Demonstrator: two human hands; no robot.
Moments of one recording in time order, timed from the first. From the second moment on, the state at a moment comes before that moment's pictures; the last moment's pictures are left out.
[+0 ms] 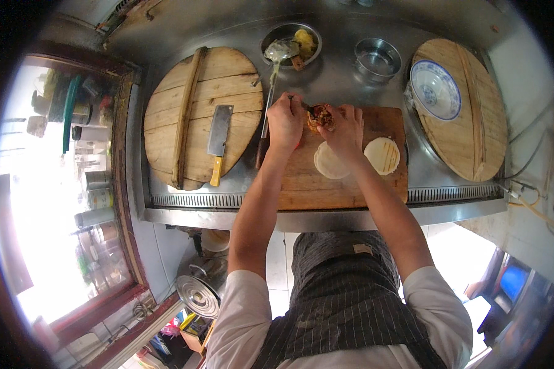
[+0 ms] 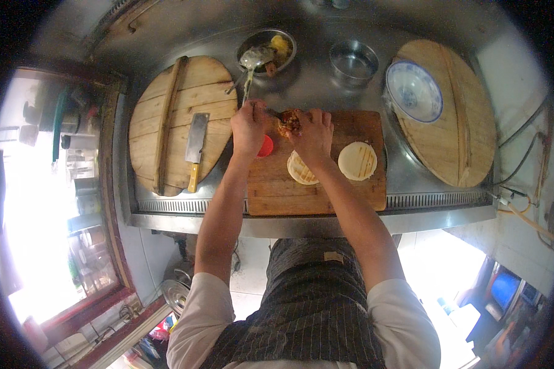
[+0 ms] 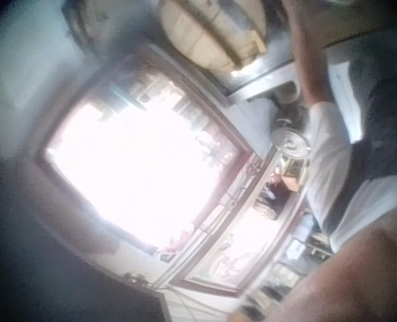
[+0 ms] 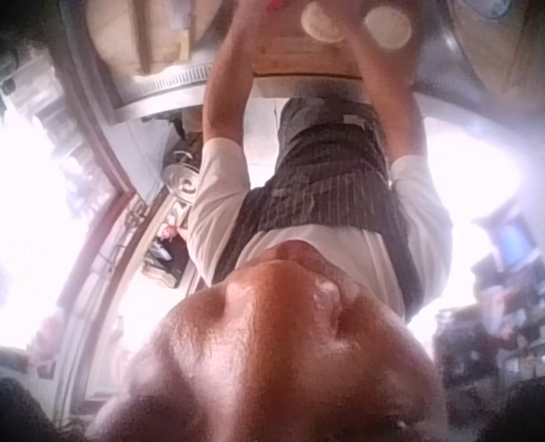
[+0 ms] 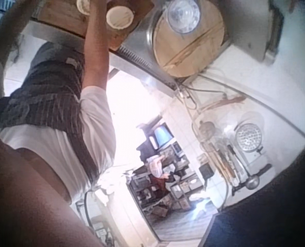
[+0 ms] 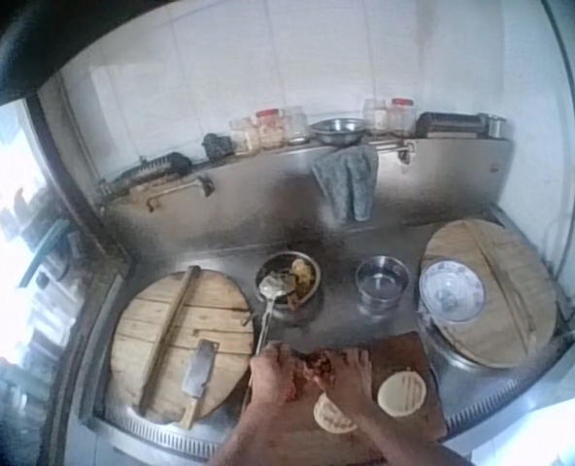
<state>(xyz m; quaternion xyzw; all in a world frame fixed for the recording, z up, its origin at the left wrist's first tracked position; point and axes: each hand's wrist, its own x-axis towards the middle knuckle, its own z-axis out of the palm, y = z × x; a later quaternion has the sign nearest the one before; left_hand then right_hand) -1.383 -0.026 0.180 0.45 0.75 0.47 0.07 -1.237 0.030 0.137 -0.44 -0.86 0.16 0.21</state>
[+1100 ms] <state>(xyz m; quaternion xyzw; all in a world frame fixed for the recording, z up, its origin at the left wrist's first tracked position) -1.408 -0.057 0.158 0.17 0.64 0.68 0.32 -1.188 -0.043 0.072 -0.45 -0.85 0.27 0.09</state>
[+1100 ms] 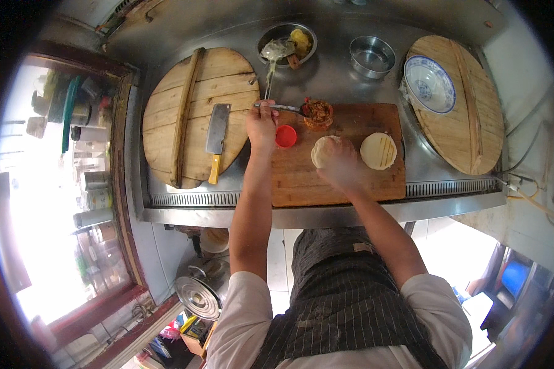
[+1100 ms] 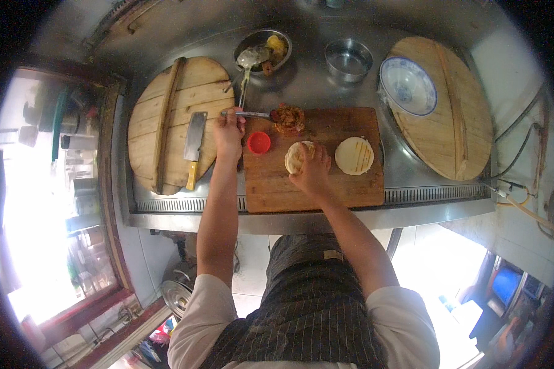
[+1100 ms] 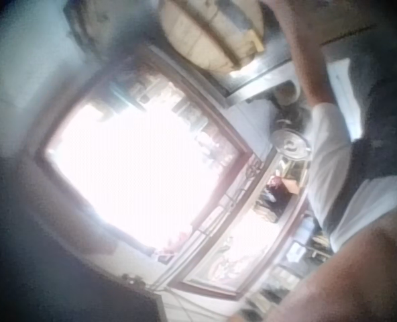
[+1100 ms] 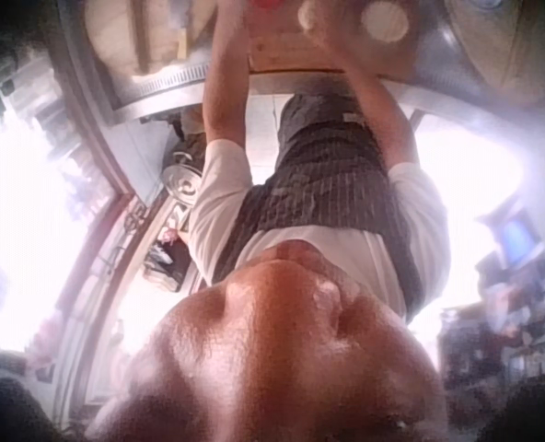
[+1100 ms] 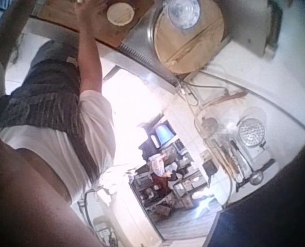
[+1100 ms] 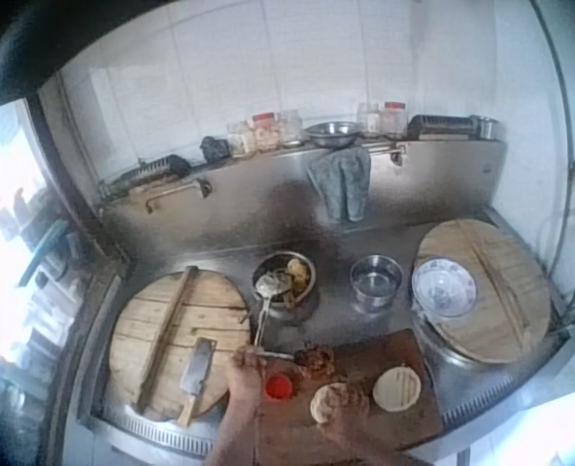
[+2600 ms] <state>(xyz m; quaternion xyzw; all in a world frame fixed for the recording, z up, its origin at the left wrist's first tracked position) -1.286 -0.121 0.056 0.14 0.78 0.58 0.17 -1.131 -0.004 0.085 -0.28 -0.46 0.80 0.25</state>
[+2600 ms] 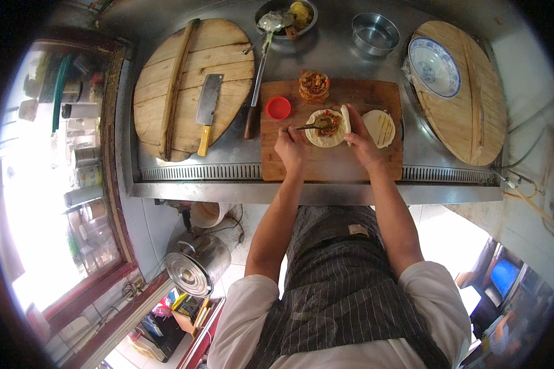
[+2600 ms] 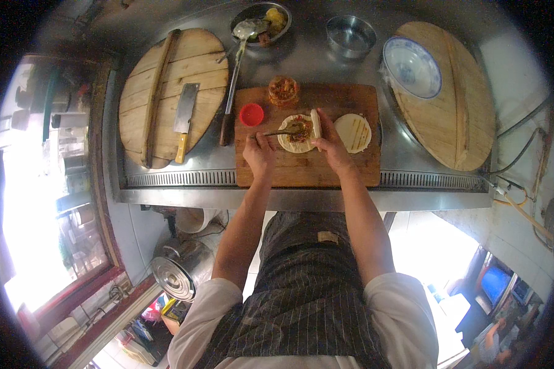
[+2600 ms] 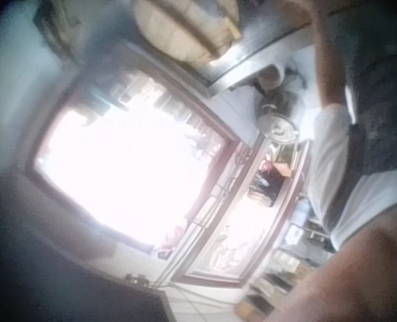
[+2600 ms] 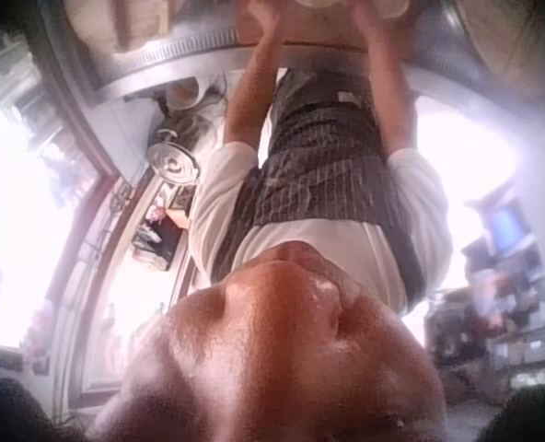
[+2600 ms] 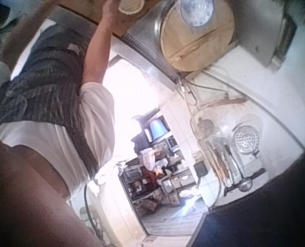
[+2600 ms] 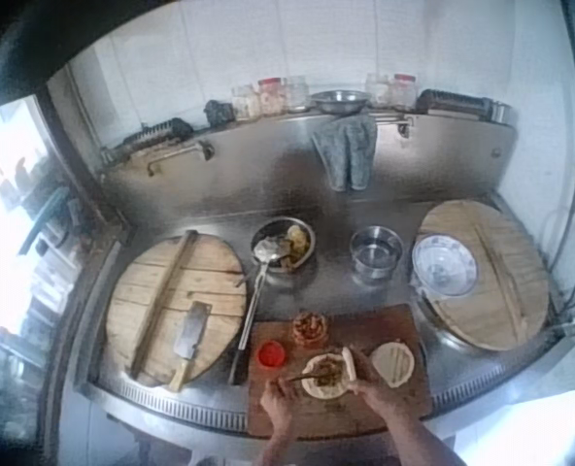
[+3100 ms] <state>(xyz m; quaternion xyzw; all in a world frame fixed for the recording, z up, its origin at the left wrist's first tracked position) -1.292 -0.147 0.194 0.28 0.78 0.56 0.07 -1.169 -0.040 0.073 -0.43 -0.82 0.36 0.11</state>
